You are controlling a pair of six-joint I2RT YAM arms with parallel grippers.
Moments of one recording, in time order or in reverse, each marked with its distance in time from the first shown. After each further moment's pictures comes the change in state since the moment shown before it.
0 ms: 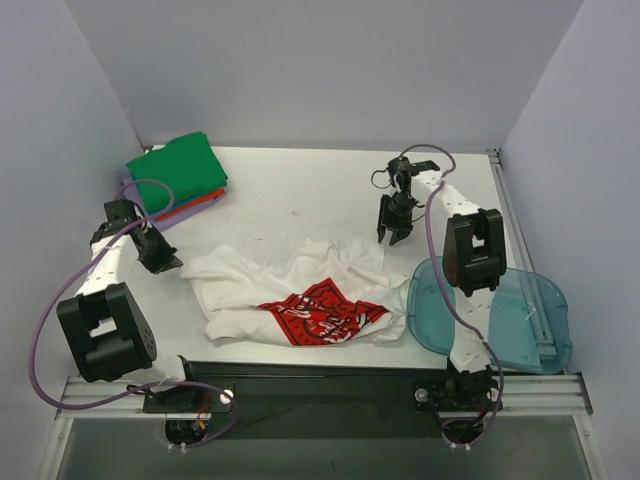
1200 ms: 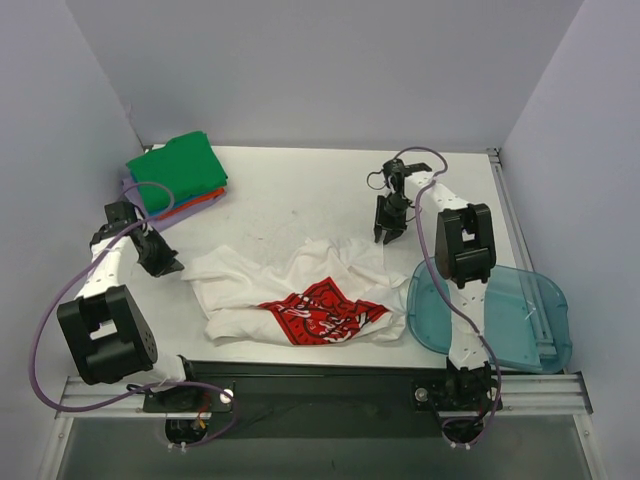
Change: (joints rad) left arm 0.002 -0.019 -0.013 -0.041 0.005 -0.002; right arm 0.002 0.143 0.061 0.052 -0.008 -0.005
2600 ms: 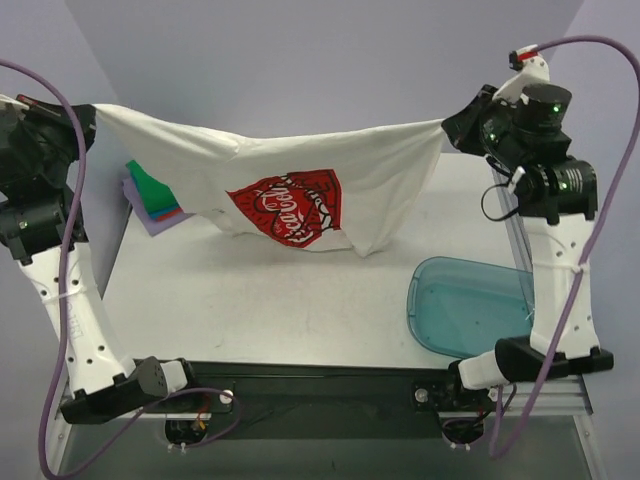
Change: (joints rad) left arm 0.043 -0.199 0.820 0.127 -0.029 -0.341; right arm -0.106 -0.790 0.287 0.068 0.000 -0.047
